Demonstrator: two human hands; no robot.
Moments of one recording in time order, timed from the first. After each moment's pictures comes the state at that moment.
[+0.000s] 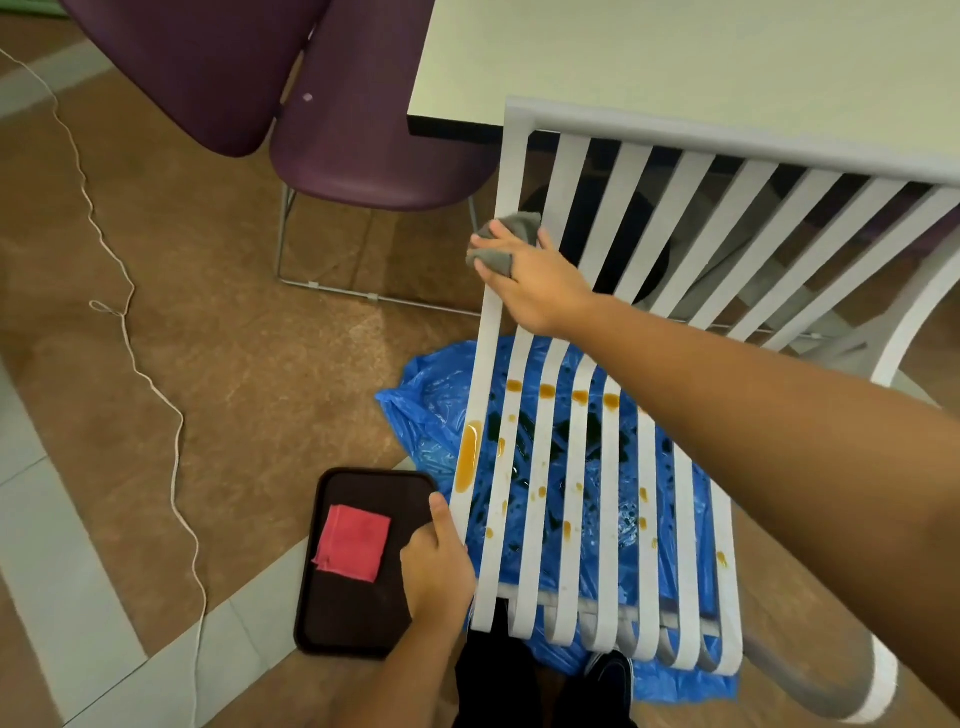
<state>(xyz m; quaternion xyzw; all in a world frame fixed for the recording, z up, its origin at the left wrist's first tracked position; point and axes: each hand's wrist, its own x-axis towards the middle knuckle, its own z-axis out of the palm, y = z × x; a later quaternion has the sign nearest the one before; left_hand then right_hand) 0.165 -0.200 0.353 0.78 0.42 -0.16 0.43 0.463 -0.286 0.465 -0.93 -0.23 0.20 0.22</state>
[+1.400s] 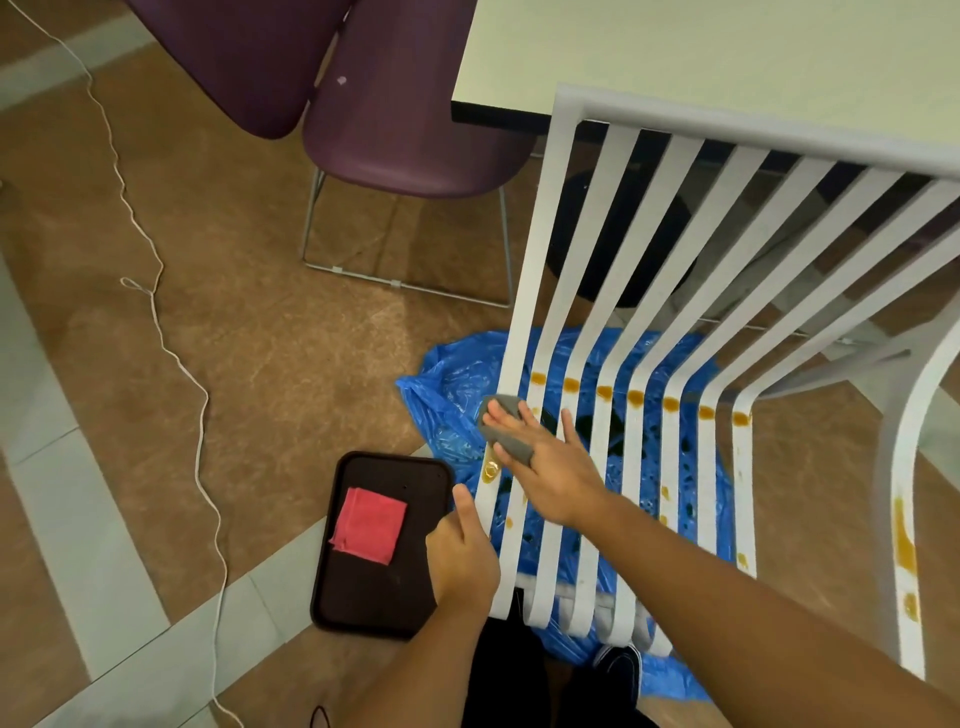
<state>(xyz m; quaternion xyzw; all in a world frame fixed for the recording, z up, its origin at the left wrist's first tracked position) 0.164 -0.199 0.356 0.75 0.44 -0.08 0.49 0.283 -0.304 0.375 -0.89 -0.23 0.30 0.24</state>
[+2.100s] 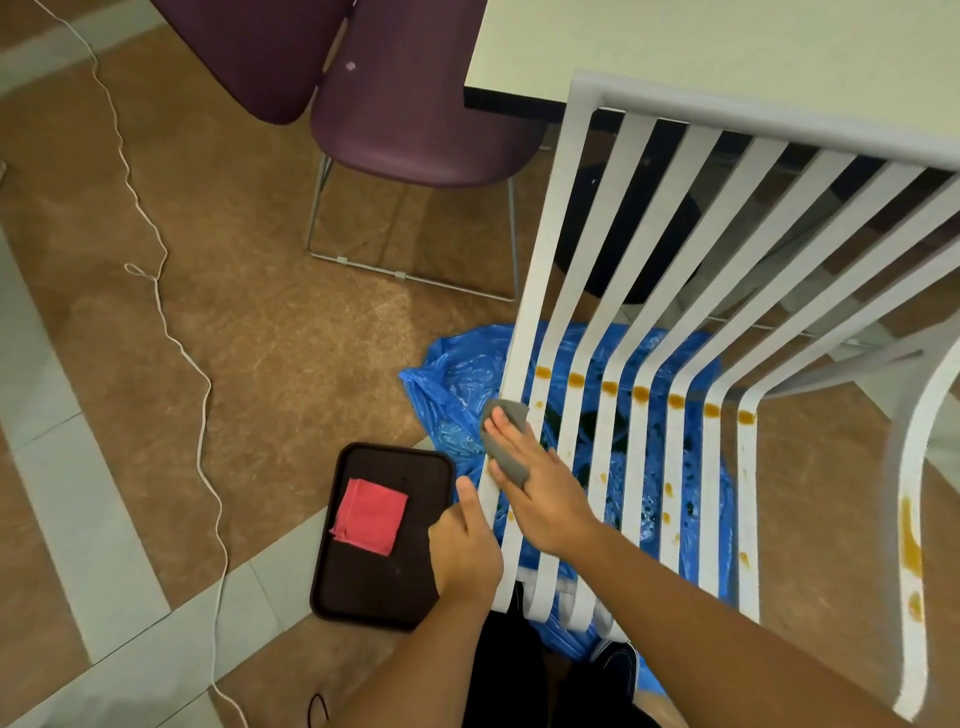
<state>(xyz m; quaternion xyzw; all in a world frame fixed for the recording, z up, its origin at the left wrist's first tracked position) 0.165 -0.198 0.361 0.75 0.45 -0.09 0.48 0.244 -0.298 0.364 -0.87 -0.17 0.31 0.35</state>
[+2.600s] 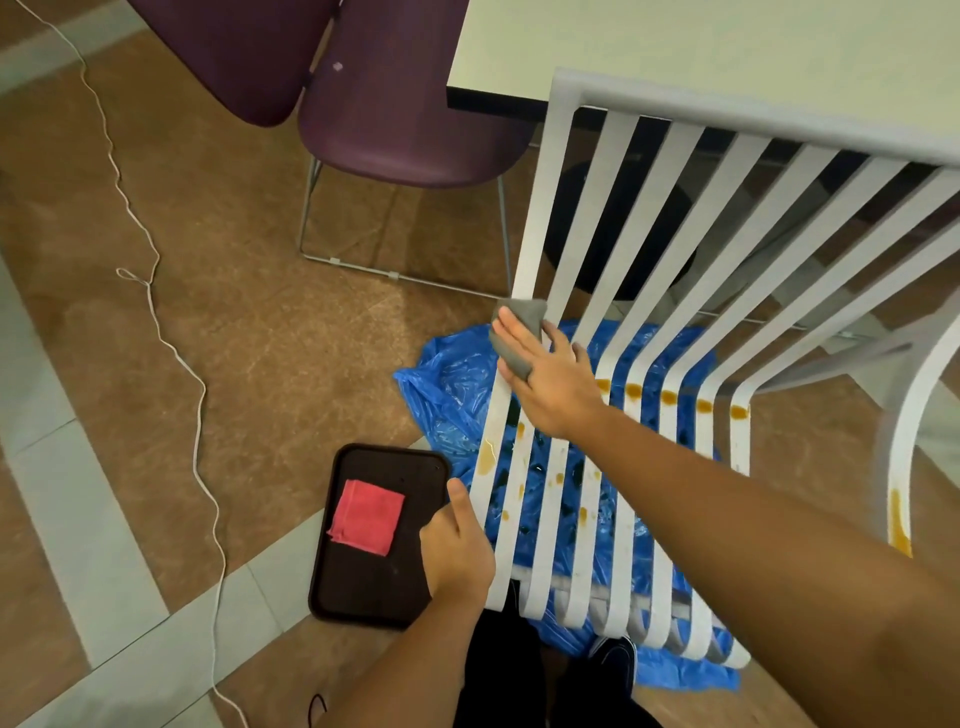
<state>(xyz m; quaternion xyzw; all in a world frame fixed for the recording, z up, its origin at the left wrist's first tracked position) 0.161 -0.199 0.350 0.75 0.45 -0.09 0.48 0.360 -0.298 0.379 -0.93 -0.21 0.22 0.20</state>
